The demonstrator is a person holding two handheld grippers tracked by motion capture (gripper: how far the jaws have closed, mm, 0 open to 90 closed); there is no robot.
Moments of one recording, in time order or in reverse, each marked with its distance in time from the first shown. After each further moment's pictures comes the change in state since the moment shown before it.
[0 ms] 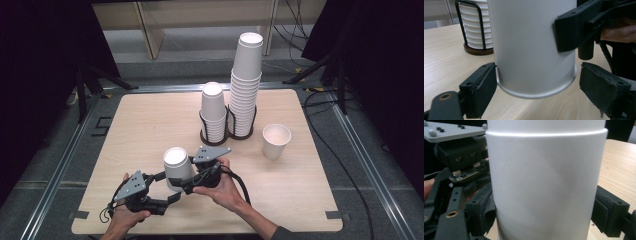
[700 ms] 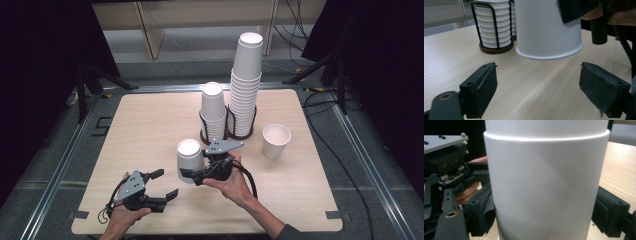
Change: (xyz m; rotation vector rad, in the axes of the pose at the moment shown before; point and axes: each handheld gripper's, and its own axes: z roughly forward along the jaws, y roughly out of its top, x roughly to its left) left arm 0.002 0.000 -0.002 0.001 0.078 0.052; right arm -0.021 0.003 -0.023 -0.031 -0.084 0.025
